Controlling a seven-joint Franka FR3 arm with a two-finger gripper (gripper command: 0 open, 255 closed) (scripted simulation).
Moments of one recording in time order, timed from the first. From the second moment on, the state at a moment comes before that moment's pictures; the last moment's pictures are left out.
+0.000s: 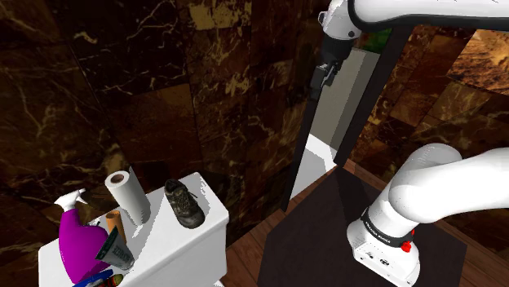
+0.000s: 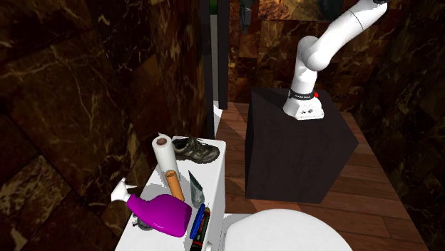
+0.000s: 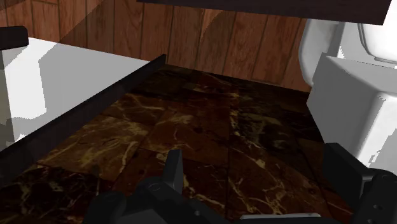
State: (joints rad) arm -0.02 -0.78 0.03 -2.40 -0.08 1.71 -0.14
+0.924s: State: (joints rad) arm 0.06 -0.51 0.15 -2.44 0.07 1.98 -0.01
